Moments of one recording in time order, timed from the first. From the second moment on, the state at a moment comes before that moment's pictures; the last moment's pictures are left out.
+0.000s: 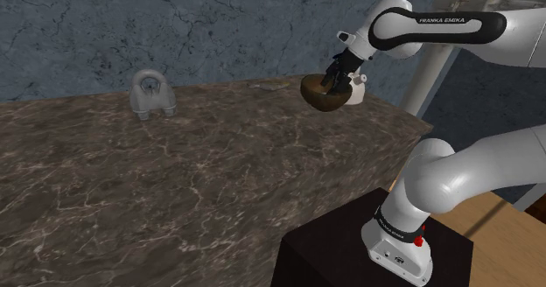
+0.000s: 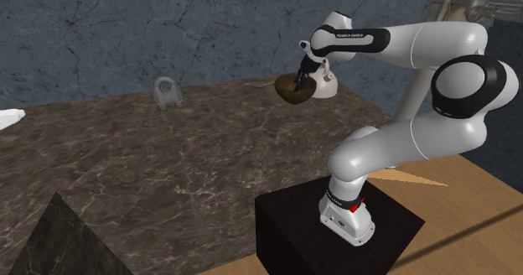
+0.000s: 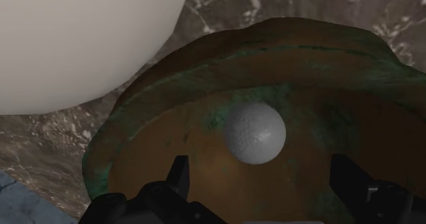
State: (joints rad) arm 0.14 -0.77 -0.44 -2.53 0.00 2.13 -1.03
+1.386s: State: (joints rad) arm 0.14 -0.77 -0.44 -2.54 0.01 2.18 -1.03
